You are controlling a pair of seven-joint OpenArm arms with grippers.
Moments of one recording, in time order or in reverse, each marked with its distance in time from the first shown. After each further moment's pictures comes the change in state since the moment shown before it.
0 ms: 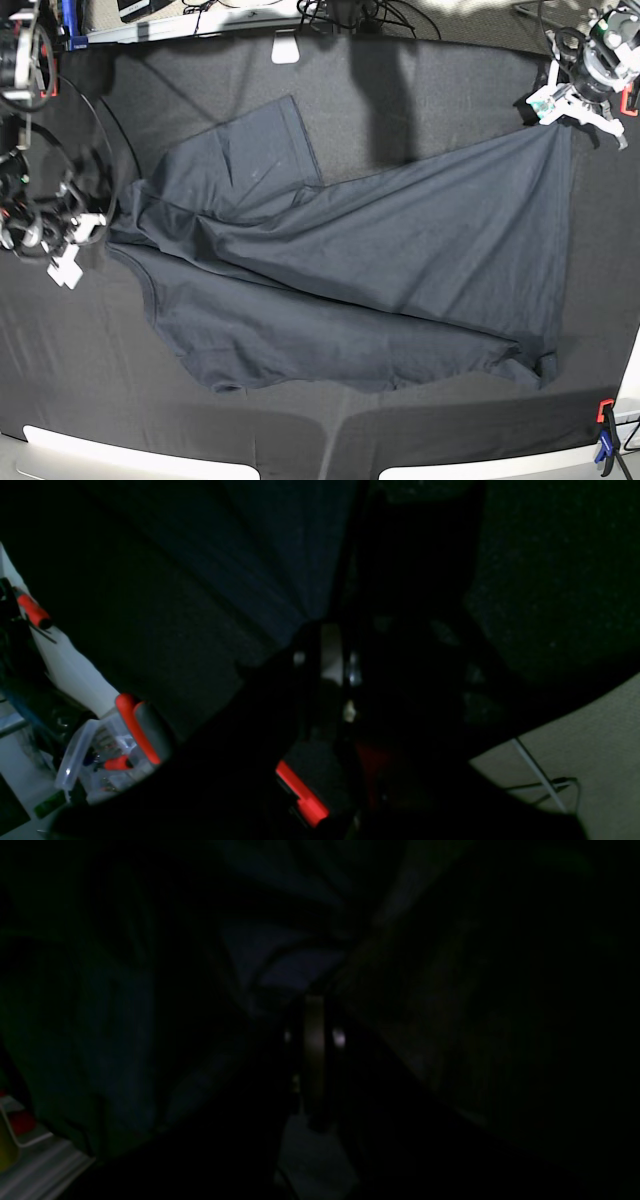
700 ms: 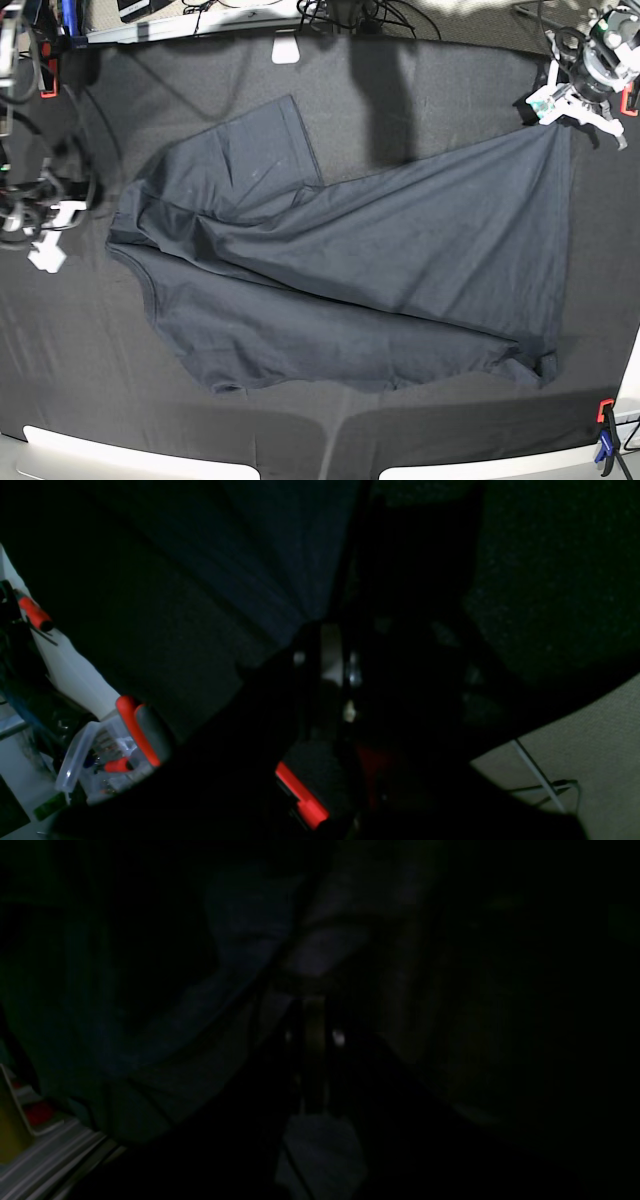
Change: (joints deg) left arm 0.0 0.0 0.0 0.0 0.0 0.0 -0.5; right arm -2.0 2.1 -0.2 0.0 5.2 0.0 -1.0
